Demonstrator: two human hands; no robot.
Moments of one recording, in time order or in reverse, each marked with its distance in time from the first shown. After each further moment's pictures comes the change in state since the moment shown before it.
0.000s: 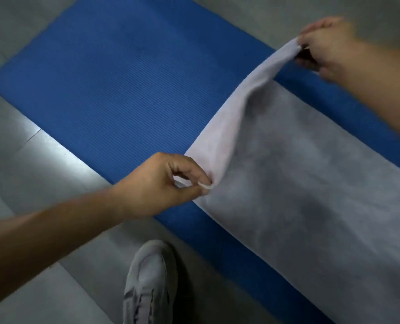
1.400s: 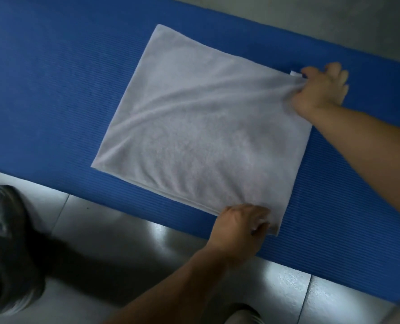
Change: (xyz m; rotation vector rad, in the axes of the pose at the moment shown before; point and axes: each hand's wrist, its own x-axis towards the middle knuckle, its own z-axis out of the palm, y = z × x) left_hand -0.043 0.111 0.586 0.238 -0.175 0.160; right_hand -0.183 0.353 -0.441 -0.892 0.252 0.193
